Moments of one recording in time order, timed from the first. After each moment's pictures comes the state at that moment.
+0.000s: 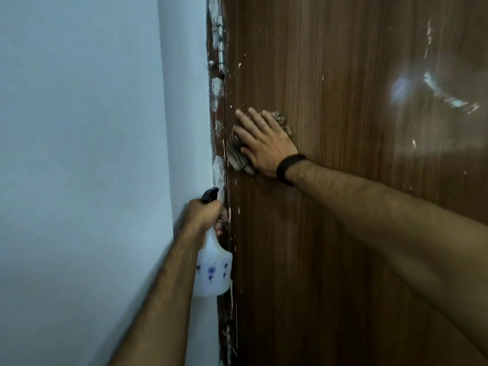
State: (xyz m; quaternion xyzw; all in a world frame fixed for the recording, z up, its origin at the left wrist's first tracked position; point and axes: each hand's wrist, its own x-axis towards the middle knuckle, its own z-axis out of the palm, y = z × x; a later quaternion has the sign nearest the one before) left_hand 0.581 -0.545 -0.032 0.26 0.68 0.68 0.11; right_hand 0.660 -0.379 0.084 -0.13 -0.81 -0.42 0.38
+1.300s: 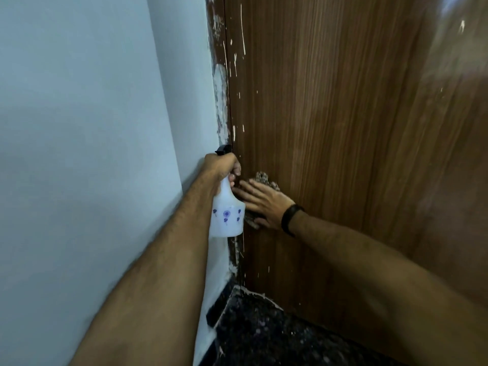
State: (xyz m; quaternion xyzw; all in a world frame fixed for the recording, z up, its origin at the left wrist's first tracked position) left_hand 0.585 -0.527 -0.107 0.22 0.75 0.61 0.16; right_hand 0.662 -0.377 -0.217 0.02 -0.84 -0.52 0.12
